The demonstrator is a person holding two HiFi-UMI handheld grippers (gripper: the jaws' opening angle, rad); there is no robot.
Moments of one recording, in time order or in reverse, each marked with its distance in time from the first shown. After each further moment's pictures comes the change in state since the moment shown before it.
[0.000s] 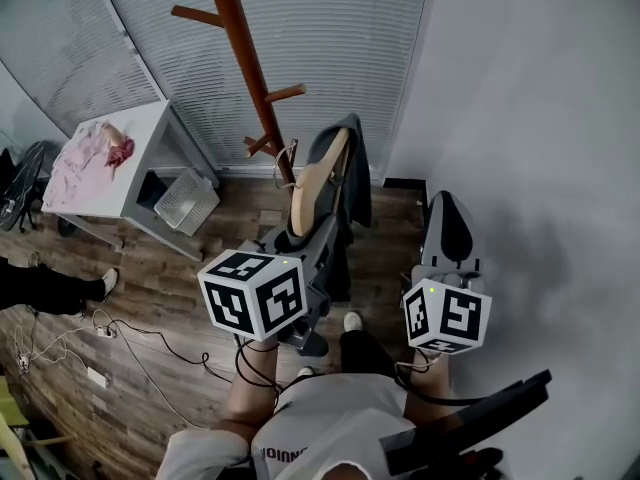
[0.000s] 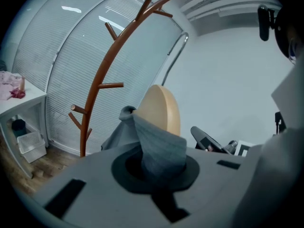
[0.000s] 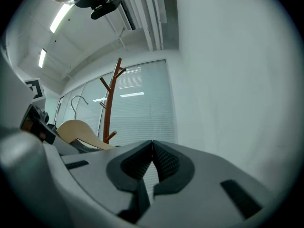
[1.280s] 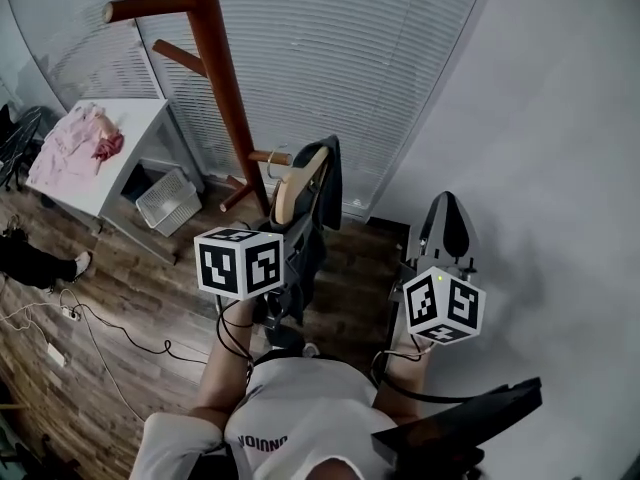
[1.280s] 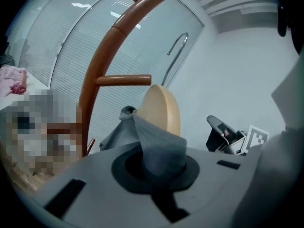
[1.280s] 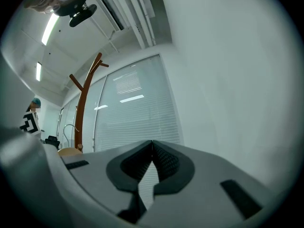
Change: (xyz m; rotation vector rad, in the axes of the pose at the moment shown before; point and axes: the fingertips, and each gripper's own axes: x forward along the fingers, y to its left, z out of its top) left arm 0.120 0.098 0.069 -0.120 0.026 0.129; right arm 0.184 -0.054 0.014 0.109 -0.012 0.096
